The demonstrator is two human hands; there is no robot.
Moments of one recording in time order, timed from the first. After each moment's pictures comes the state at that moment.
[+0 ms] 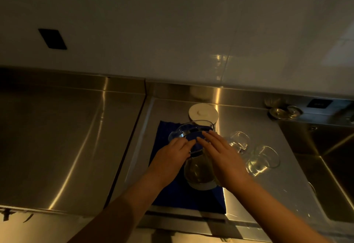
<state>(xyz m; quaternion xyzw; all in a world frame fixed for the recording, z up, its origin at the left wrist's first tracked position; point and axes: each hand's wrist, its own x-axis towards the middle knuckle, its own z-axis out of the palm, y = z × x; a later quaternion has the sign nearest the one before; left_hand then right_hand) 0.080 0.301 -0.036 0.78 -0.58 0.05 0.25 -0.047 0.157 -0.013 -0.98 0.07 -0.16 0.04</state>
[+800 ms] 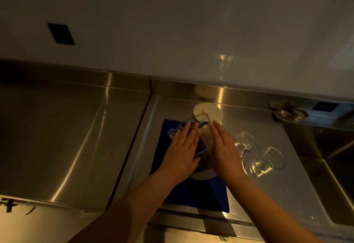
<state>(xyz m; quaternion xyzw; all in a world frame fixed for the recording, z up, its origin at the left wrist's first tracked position) 0.079 0.284 -0.059 0.85 -0.52 0.06 0.07 -0.026 0.165 -0.028 -0.95 0.15 -0.23 0.11</state>
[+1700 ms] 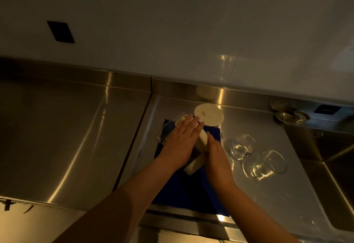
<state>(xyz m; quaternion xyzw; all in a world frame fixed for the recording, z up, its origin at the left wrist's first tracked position) 0.109 0.265 -0.038 0.84 -0.53 0.08 0.11 -0.012 0.178 -0.061 -0.89 0.22 -0.21 0.34</state>
